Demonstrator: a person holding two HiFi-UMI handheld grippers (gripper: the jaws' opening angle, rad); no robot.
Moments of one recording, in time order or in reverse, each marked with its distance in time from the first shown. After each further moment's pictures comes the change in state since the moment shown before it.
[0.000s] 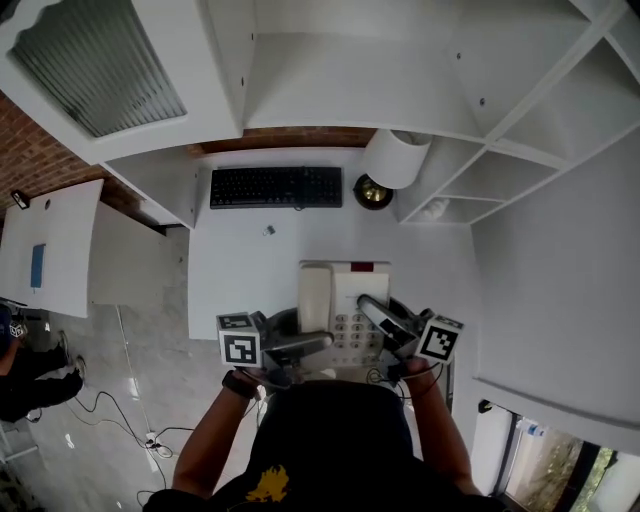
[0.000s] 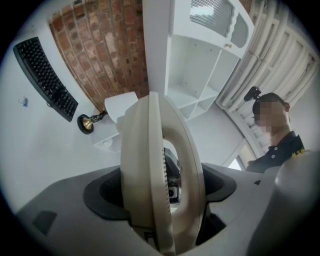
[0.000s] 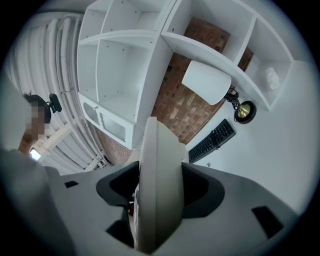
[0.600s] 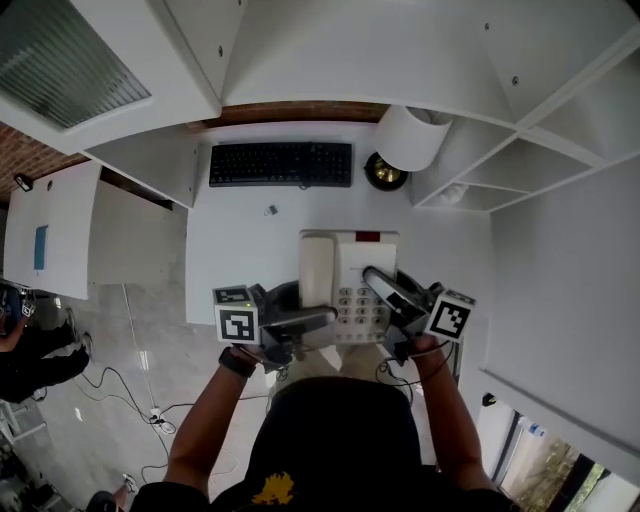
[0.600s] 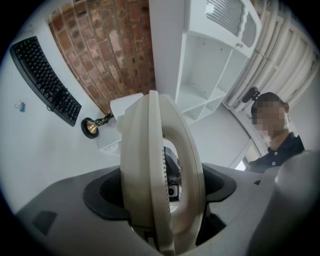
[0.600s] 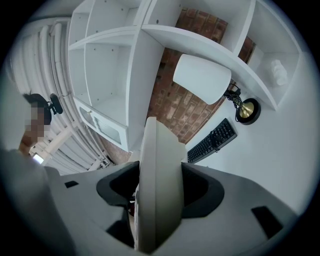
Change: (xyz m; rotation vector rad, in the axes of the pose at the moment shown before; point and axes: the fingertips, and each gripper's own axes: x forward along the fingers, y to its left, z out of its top) left arm 0.018 0.055 0.017 -0.047 0.009 0.037; right arm 0.028 -0.047 0.029 0.029 0.033 0.038
